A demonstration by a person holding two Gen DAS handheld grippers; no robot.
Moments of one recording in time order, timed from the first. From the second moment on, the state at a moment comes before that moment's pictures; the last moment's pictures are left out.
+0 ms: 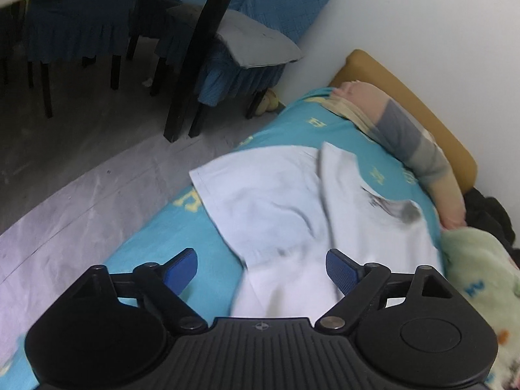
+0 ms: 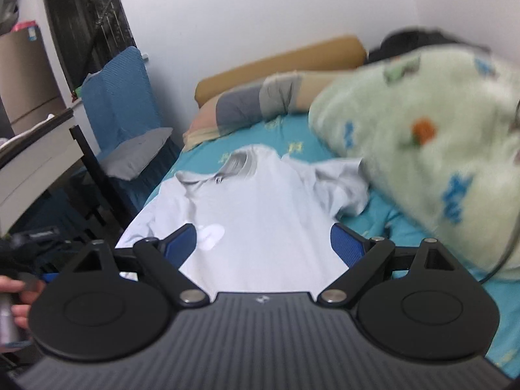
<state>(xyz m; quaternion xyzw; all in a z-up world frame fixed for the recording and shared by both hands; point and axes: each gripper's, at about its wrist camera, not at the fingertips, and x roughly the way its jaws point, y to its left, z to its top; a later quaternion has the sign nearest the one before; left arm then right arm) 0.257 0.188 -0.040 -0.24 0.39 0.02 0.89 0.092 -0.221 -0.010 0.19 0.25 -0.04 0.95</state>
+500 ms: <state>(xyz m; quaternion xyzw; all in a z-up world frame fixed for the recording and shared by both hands) 0.382 0.208 -0.134 -0.22 0.35 0.09 0.91 0.150 -0.238 -0.064 0.21 0.29 -0.06 0.93</state>
